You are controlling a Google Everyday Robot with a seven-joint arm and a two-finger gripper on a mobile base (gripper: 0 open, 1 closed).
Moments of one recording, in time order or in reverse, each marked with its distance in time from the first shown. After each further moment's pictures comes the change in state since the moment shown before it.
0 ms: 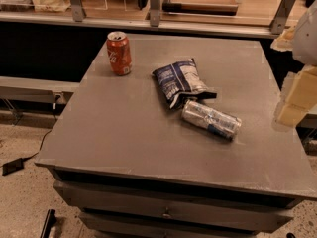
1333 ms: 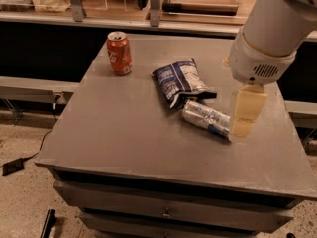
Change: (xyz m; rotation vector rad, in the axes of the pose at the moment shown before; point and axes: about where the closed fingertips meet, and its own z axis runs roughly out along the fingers) arm -0.056 0.018 0.064 -0.114 0.064 -0.144
